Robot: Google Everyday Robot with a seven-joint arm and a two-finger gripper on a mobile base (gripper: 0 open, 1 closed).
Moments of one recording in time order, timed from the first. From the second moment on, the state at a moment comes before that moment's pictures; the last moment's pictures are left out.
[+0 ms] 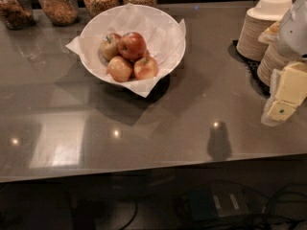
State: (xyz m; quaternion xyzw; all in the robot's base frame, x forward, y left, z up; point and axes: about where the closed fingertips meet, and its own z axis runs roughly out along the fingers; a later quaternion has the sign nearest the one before) arm 0.438 -0.217 0.976 -0.60 0.78 -0.03 0.16
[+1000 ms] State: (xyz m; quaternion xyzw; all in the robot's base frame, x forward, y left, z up) arm 0.483 -0.173 0.976 -0.58 0.77 0.02 0.26
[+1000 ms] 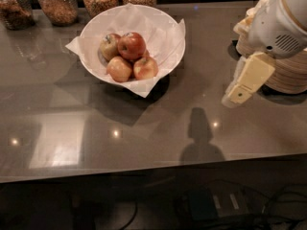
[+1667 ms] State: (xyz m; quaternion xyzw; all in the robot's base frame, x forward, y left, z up) arm 0.553 -0.106 0.989 -0.54 0.76 0.06 0.36
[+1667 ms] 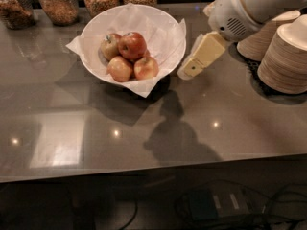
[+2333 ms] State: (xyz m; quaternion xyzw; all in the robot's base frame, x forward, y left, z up) arm 0.606 -0.050 0.991 -0.55 0.73 0.10 0.40
